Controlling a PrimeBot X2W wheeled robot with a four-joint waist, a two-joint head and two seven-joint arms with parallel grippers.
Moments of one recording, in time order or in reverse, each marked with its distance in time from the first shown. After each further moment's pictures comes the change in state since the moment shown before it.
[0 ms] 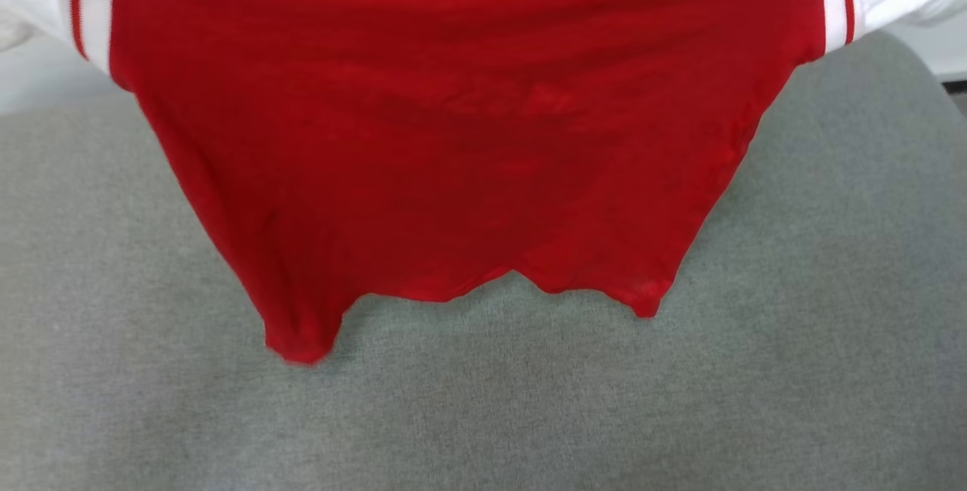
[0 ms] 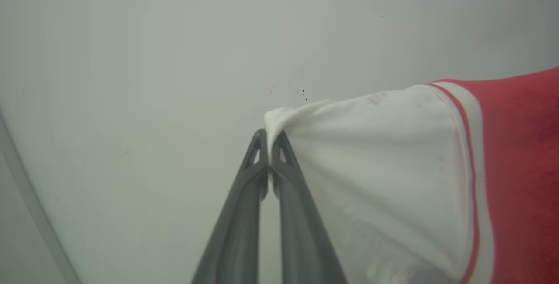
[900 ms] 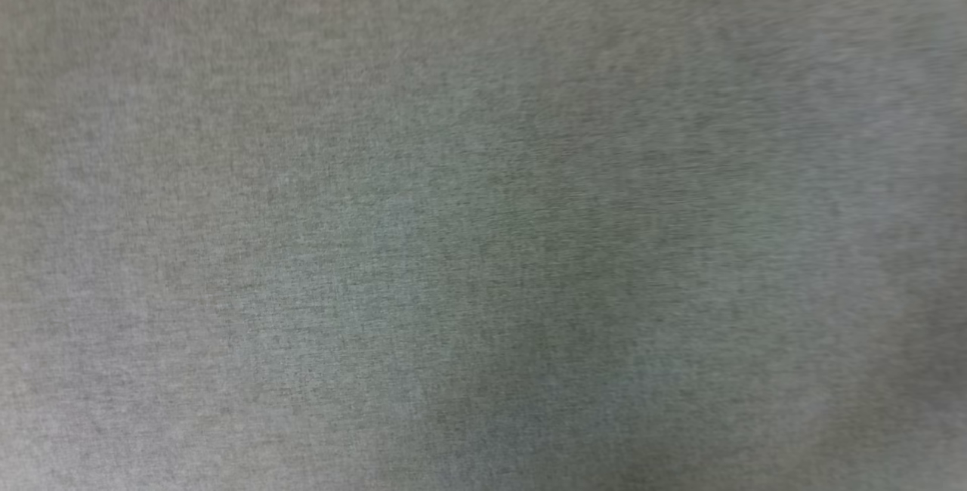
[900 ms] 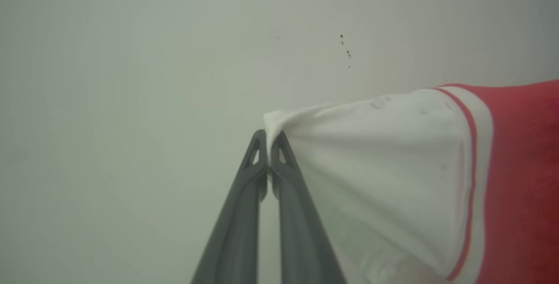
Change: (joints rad) left arm -1.352 -0.315 -0.457 0.732 0.277 -0.286 0.003; right arm -0.837 0.178 0.003 0.557 -0.329 0.000 -0.303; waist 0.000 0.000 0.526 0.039
